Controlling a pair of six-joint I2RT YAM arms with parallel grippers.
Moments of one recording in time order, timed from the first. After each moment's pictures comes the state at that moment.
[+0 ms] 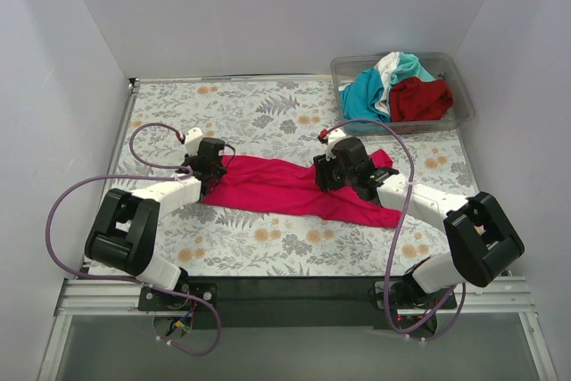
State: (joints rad) left arm -0.34 1.51 0.71 0.02 -0.51 -0.67; right arm 0.65 1.44 0.79 -0.05 -0.01 0.15
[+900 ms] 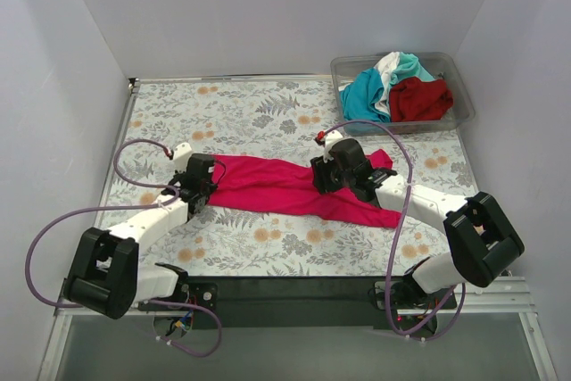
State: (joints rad) left arm -0.34 1.27 0.56 -0.10 -0.52 -0.67; right arm 0.67 1.44 0.79 -0.05 -0.01 0.15
